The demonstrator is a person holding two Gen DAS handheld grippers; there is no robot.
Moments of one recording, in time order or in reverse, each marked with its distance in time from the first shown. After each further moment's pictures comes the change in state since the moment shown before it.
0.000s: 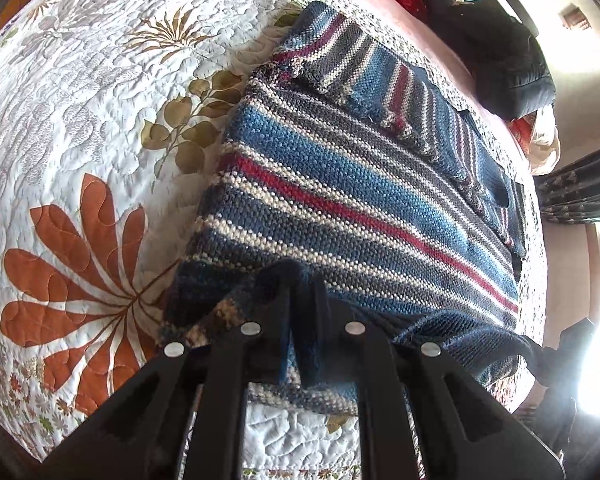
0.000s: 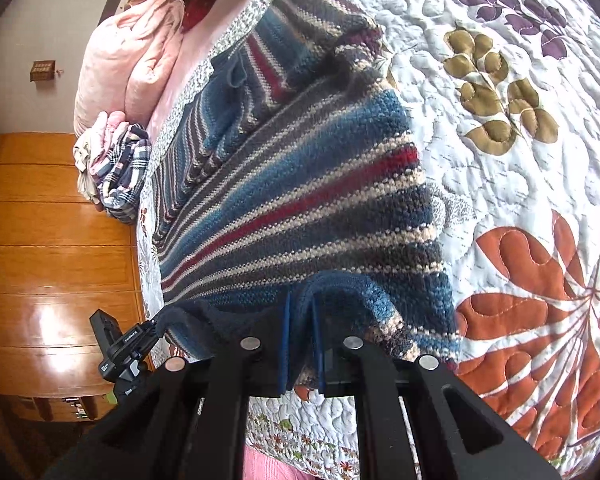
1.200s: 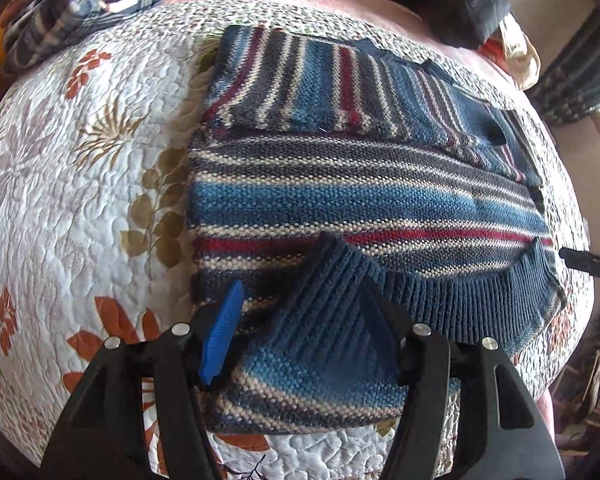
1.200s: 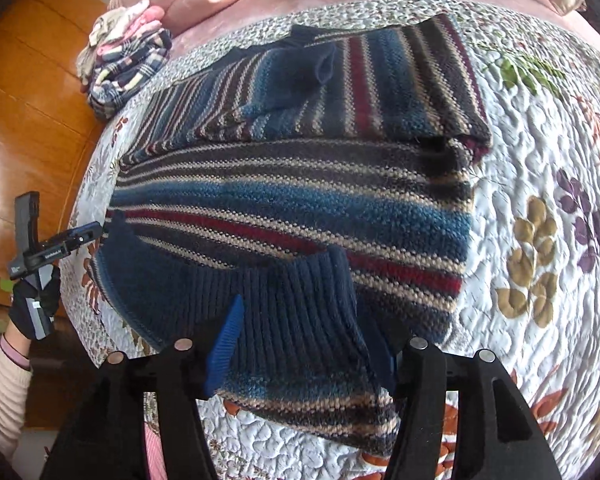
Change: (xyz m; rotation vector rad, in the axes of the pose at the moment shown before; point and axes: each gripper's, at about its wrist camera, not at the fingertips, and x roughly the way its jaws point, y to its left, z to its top) left arm 0.002 -0.046 0.025 0.422 0.025 0.127; right arm 0.026 0.077 0.009 -0.515 0.045 -0.299
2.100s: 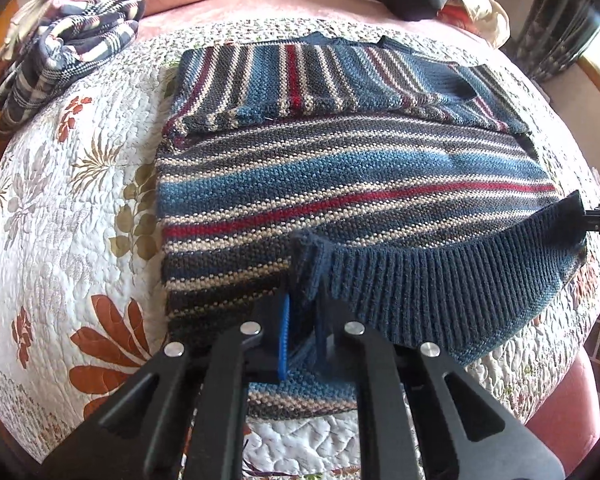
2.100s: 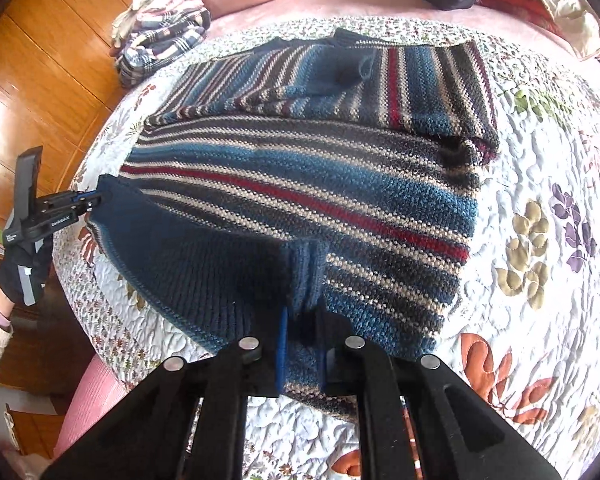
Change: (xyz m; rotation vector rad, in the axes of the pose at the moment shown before) left arm -0.030 -0.038 -0.042 0.134 -0.089 0.091; right arm -0.028 0.023 -0.046 -0.148 -0.037 -0.023
